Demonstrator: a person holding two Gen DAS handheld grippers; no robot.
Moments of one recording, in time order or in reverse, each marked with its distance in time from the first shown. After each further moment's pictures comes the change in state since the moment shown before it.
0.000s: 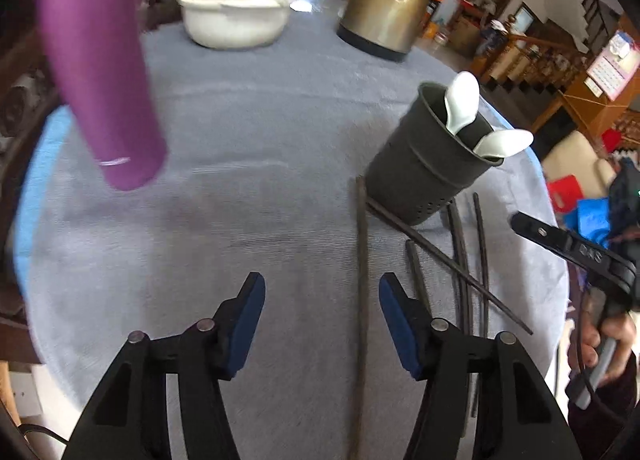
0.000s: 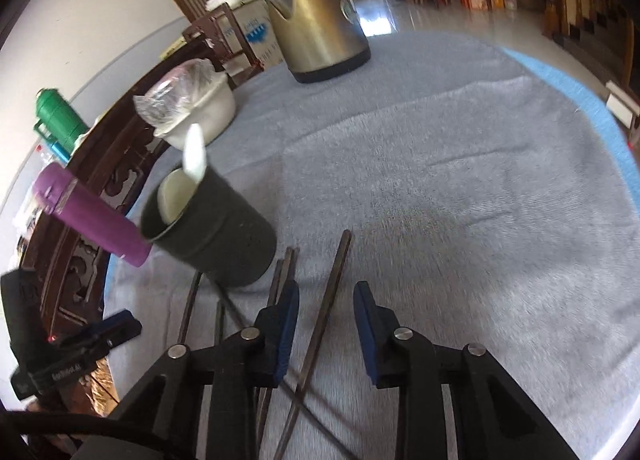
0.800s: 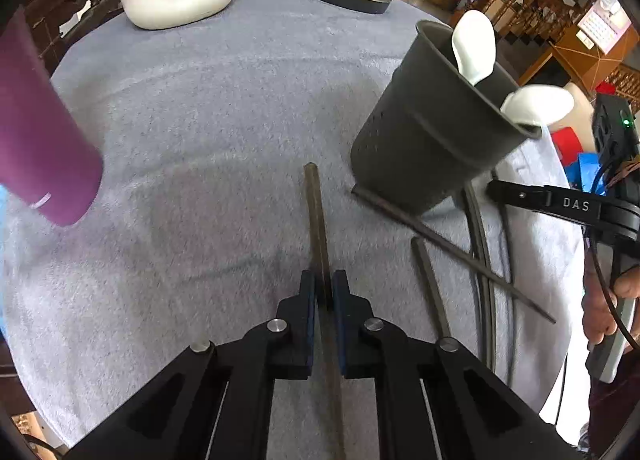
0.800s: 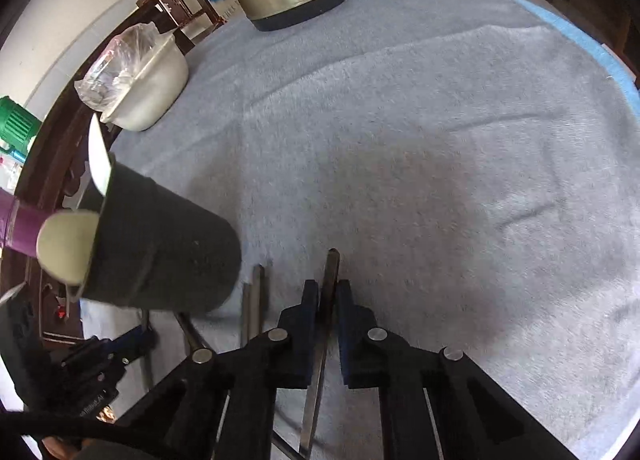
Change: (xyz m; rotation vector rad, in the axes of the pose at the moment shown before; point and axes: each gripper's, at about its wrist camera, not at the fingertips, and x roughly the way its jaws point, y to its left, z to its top) left arm 0.048 -0.017 0.017 0.108 0.133 0.011; right arm 0.058 -0.001 0.021 0.061 0.183 -0.089
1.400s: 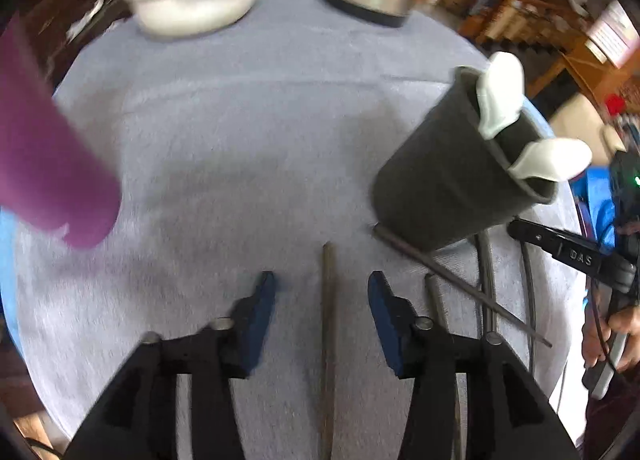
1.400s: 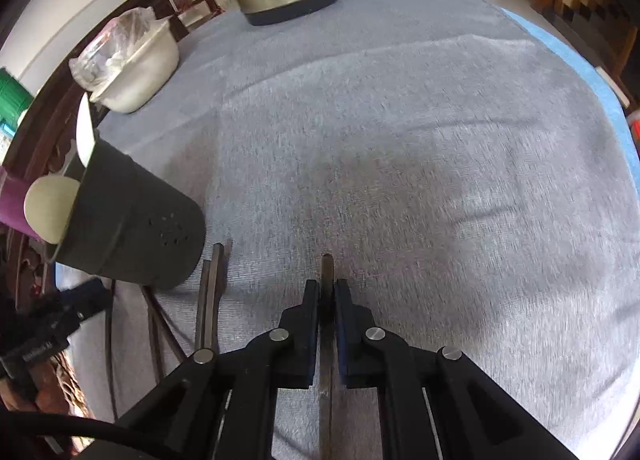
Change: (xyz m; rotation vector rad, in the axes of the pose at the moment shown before) left arm 0.005 0.007 0.022 -0.004 -0.014 0.005; right arm -0.006 -0.006 -0.001 -0.075 0.008 -0.071
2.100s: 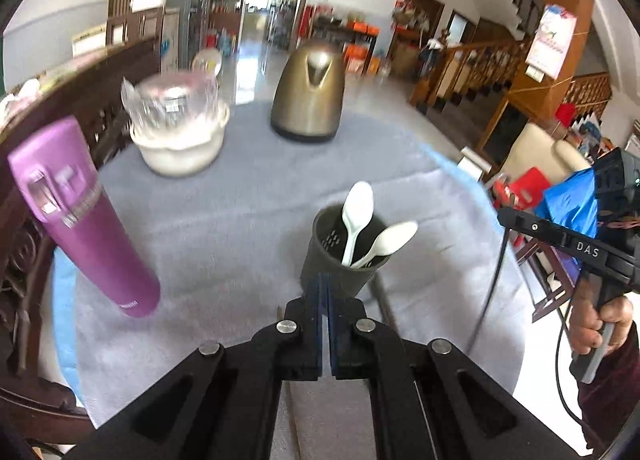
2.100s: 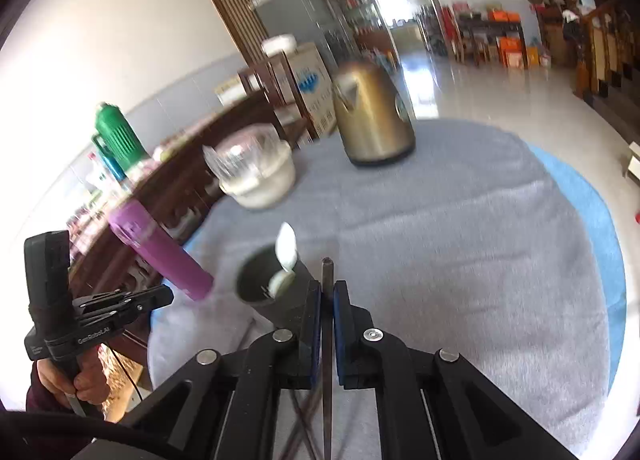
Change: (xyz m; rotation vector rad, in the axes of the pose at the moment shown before) left arm -0.137 -0.028 -0.014 0.117 -0.352 -0.049; right arm -0.168 0.024 -0.026 -0.118 -0.441 0.258
